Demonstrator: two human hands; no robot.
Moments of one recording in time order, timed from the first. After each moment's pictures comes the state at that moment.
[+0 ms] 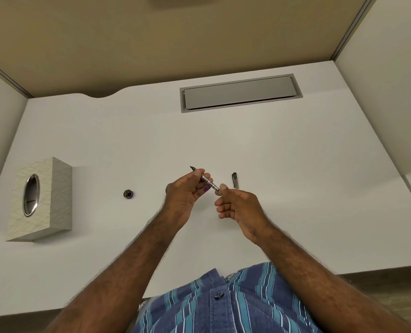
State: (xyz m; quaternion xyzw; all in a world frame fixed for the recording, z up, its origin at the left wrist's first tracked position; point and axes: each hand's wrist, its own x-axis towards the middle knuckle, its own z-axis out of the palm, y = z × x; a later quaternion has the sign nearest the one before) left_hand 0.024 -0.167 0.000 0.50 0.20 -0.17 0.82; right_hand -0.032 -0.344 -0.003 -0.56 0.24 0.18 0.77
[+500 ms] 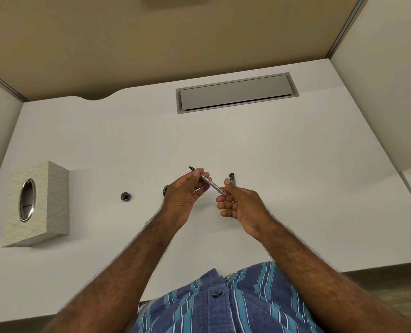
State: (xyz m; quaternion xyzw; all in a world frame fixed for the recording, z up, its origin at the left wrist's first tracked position) left_hand 0.027 -0.172 -0.001 0.50 0.19 -0.17 0.83; right_hand -0.020 -0.354 -0.003 -0.51 0.29 0.20 0.78
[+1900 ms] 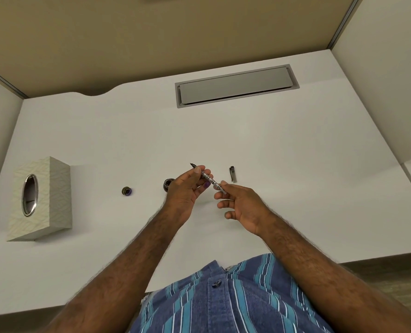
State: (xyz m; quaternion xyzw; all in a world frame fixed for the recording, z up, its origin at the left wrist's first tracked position) left_hand 0.019 -0.175 -0.008 0.50 0.19 -0.18 0.82; right_hand -0.030 -0.353 -0.006 -0.51 0.27 0.26 0.77
